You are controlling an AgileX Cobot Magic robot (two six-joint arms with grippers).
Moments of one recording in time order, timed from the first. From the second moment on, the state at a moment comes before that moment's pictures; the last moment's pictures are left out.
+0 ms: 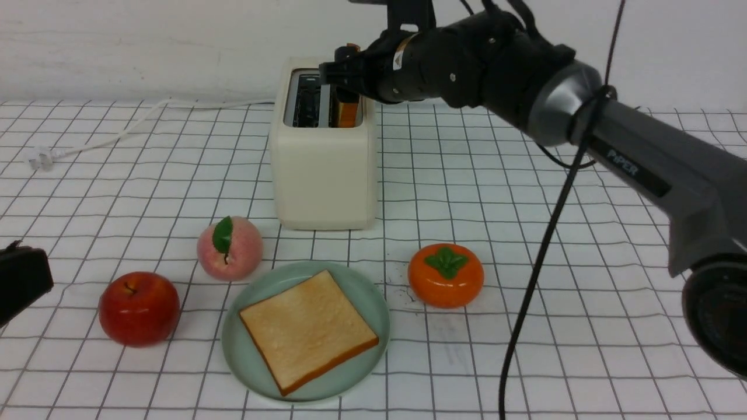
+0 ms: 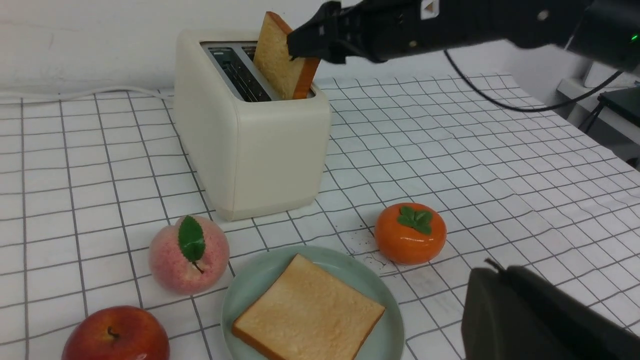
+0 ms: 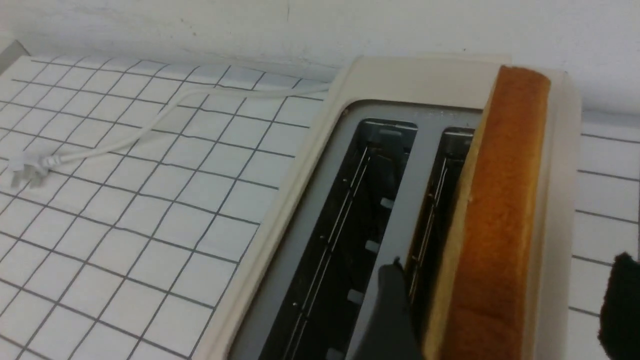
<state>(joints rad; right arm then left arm) 0.53 2.27 -2.20 -0.06 0.43 0.37 -0.20 0.43 -0.70 -0.48 0.62 0.25</state>
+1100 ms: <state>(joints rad) 0.58 1.76 -2.20 0.09 1.00 0.00 -0.20 0.43 -0.70 -0.48 0.64 0.25</state>
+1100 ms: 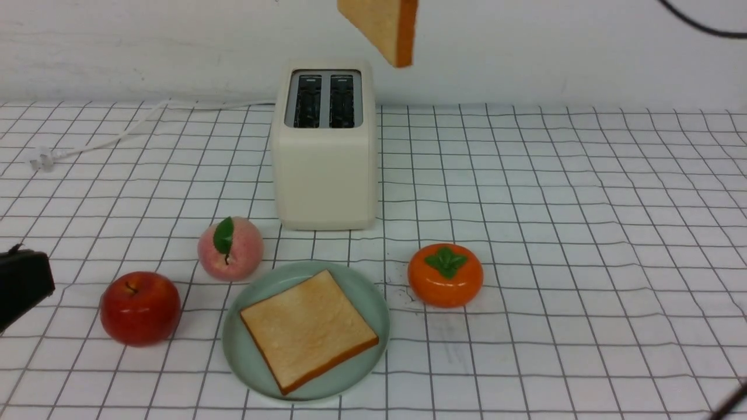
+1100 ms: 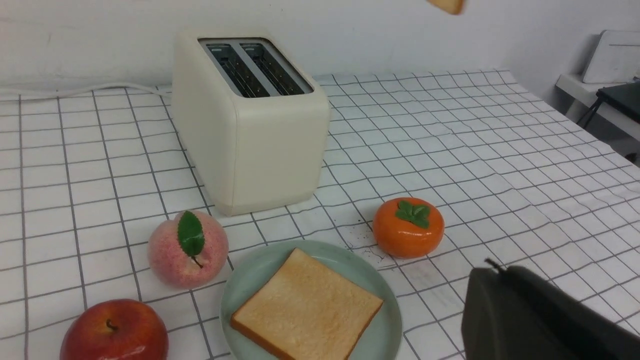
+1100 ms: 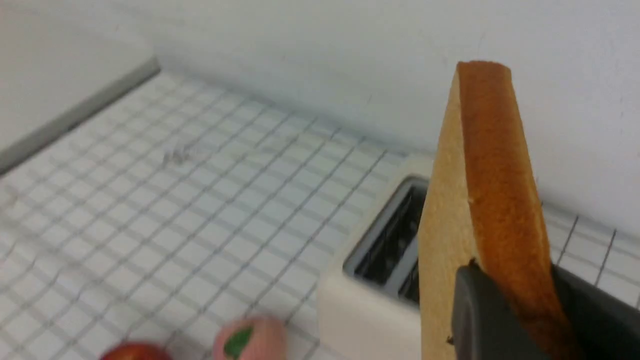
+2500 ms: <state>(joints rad) 0.52 2.00 -1.40 1.37 0.68 -0.88 -0.20 0.43 -0.70 -0.37 0.95 0.22</state>
